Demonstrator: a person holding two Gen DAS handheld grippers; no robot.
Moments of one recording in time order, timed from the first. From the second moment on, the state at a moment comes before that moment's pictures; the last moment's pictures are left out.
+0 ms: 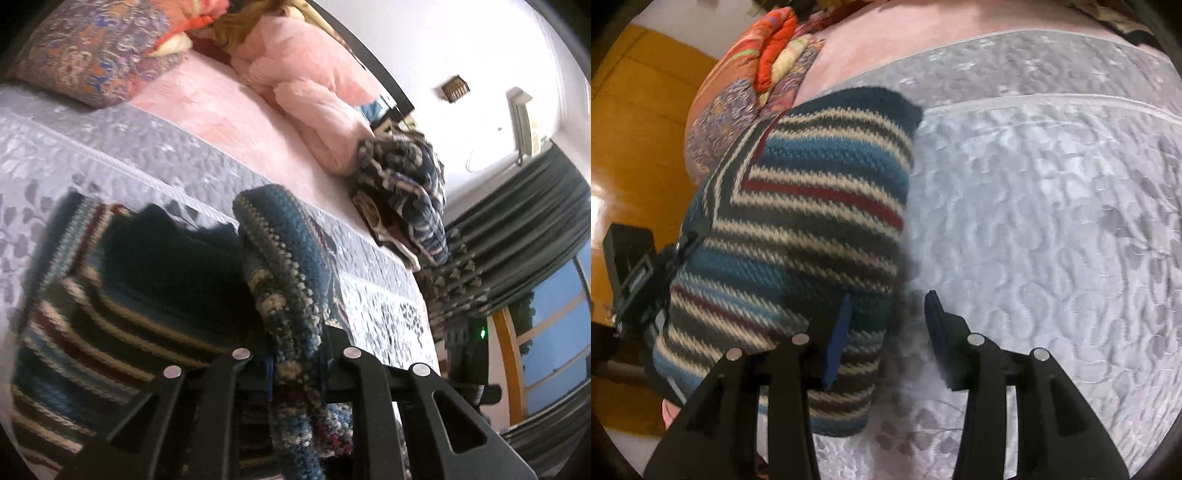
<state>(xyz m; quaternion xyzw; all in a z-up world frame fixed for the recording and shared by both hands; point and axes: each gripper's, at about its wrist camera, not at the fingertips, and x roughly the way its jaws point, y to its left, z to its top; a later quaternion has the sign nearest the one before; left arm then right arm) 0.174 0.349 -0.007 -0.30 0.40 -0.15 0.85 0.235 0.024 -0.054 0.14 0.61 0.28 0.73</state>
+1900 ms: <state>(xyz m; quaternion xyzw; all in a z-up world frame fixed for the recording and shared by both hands) 0.079 0.432 -0.061 -0.27 0.48 -0.12 0.82 0.173 0.115 -0.094 0.11 0.68 0.35 0.63</state>
